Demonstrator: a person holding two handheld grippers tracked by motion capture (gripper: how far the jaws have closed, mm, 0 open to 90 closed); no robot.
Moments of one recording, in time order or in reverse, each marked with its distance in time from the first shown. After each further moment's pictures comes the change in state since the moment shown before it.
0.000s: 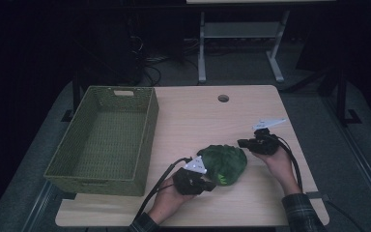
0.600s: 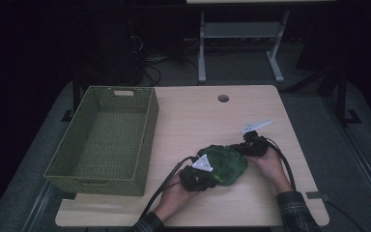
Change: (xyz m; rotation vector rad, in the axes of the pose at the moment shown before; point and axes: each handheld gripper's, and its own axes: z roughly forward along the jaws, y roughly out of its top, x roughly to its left) left arm 0.017 0.000 0.020 0.040 0.063 0.016; right arm 0.004 -0.004 0.031 0.080 0.086 -0.034
